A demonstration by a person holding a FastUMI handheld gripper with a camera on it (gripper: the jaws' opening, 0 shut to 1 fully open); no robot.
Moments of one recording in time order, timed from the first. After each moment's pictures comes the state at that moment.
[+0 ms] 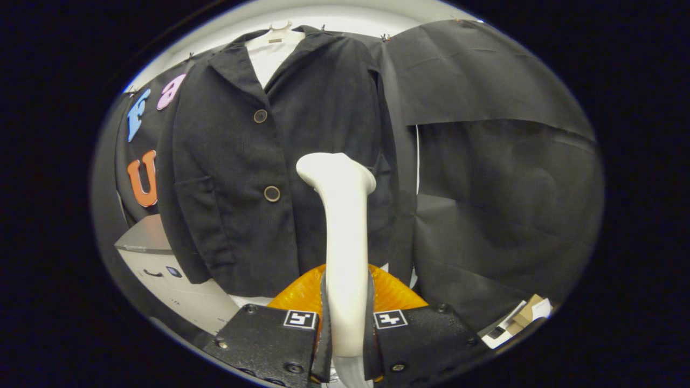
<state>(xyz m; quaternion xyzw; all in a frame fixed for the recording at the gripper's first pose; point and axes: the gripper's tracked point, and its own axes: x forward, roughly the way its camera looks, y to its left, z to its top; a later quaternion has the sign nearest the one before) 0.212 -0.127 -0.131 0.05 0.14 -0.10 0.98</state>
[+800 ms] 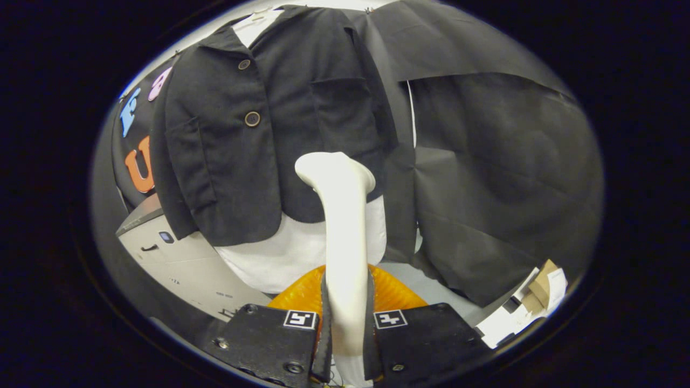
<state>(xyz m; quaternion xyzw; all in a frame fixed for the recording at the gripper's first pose) 0.182 -0.120 -0.224 0.10 0.23 -0.09 0.96</state>
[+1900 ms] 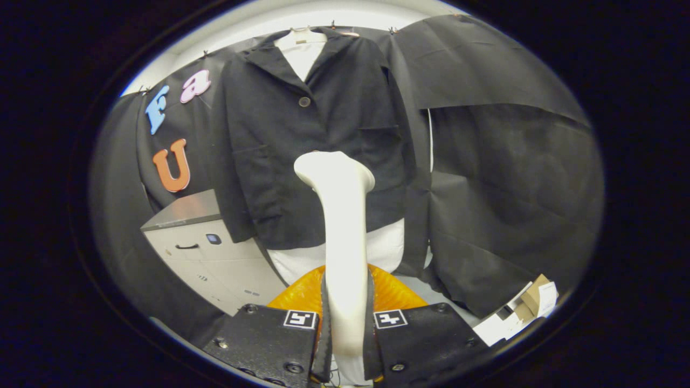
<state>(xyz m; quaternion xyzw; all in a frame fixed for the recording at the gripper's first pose) 0.110 -0.050 -0.144 0.06 0.17 -0.04 0.98</state>
